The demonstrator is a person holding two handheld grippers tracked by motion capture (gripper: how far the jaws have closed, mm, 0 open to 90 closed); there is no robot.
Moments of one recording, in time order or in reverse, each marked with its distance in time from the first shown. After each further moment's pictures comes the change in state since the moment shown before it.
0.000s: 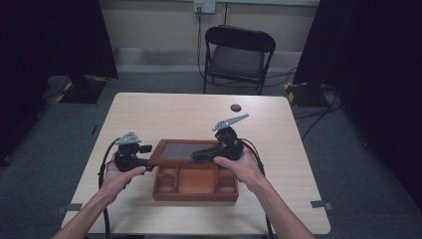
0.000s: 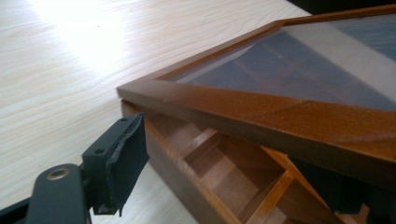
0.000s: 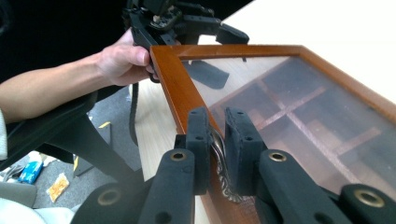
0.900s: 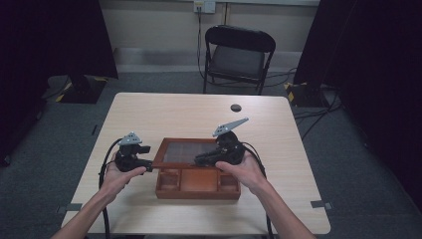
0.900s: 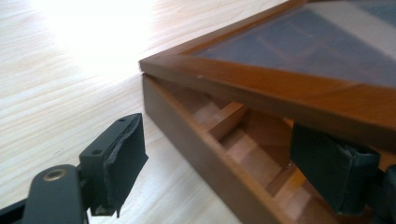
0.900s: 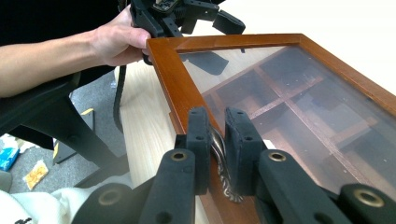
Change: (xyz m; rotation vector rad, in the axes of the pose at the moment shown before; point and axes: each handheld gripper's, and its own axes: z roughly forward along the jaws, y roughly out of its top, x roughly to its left) left arm 0.009 -0.008 0.008 0.047 0.027 0.005; right arm 0.003 -0.009 -0.001 0.040 -0.053 -0.058
